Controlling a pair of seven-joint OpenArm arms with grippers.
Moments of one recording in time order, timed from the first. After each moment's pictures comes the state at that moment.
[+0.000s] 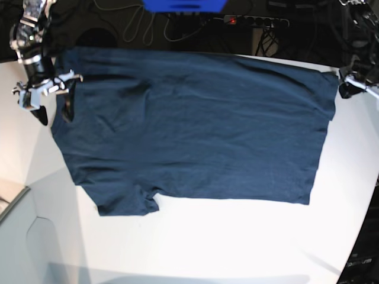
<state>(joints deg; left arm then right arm) 13.9 -11.6 -48.1 88.4 -24.1 -31.5 51.9 -19.4 3.0 35.0 85.1 -3.9 39.4 7.0</state>
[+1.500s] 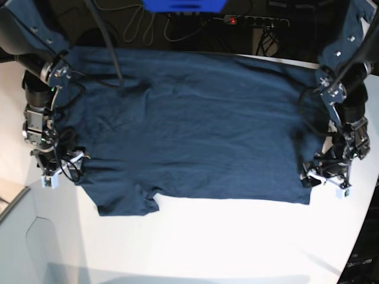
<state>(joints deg) -32.6 -16.9 -37.3 24.3 5.7 -30.8 15.0 25.6 12.9 35.0 26.7 -24.7 26.7 2.9</state>
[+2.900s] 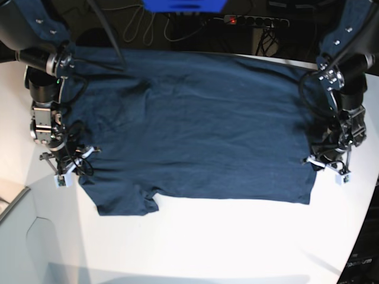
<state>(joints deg) -27.8 -17.6 -31.2 23.0 3.2 -25.5 10.4 23.4 12.6 24.2 27.4 -22.8 26.5 6.2</state>
